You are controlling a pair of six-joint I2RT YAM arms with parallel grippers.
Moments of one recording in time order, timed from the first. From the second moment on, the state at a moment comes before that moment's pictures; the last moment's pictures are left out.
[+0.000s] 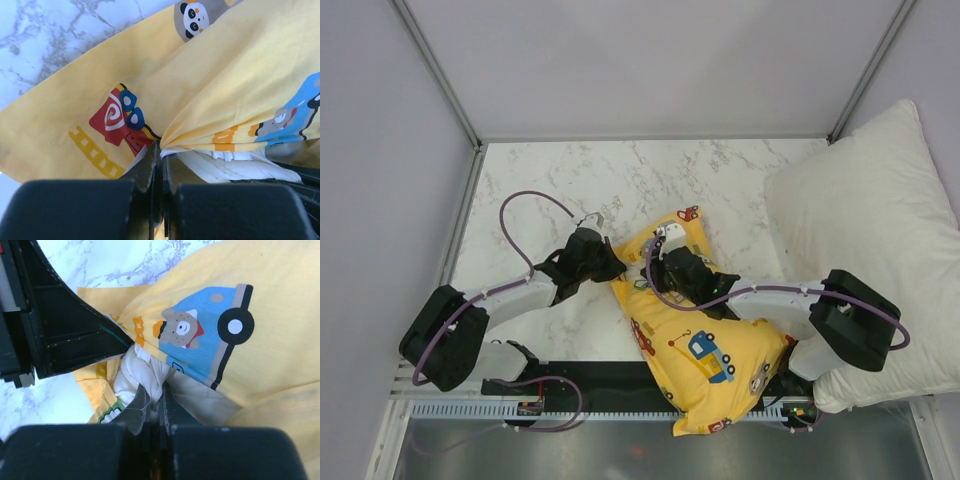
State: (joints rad) left arm -0.59 1.34 0.57 0.08 -0.04 -0.72; right arm 0.99 1.51 0.71 0.27 0.27 0.48
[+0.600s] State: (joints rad) left arm -0.54 1.27 0.46 0.22 0.06 -0.71; right arm 0.88 1.60 0.50 0.91 0.00 0.68
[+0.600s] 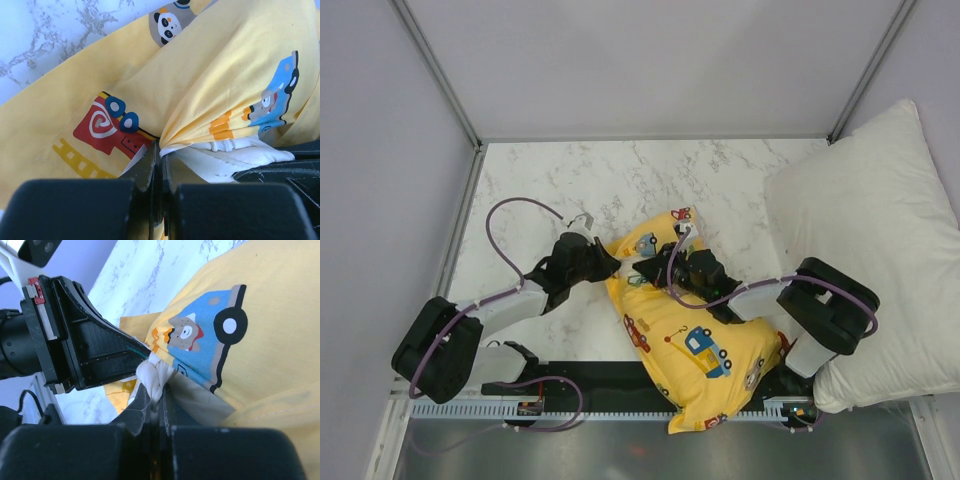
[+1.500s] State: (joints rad) left arm -0.51 1.30 0.43 0.38 0.06 -0.70; right arm 0.85 1.62 0.58 0.87 -0.05 0.87
